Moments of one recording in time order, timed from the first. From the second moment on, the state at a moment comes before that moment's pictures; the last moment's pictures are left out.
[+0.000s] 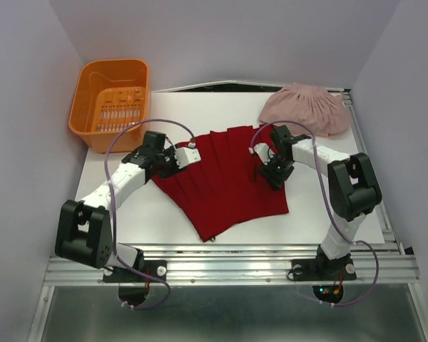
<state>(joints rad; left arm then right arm) -0.28 1.35 0.91 -0.42 0.23 0.93 0.33 1.83 1.20 -0.74 -0.16 -0.57</state>
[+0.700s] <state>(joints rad) -0.66 1.44 0.82 -0.57 0.26 1.17 0.34 2.00 1.43 -0.59 0.05 -0.67</state>
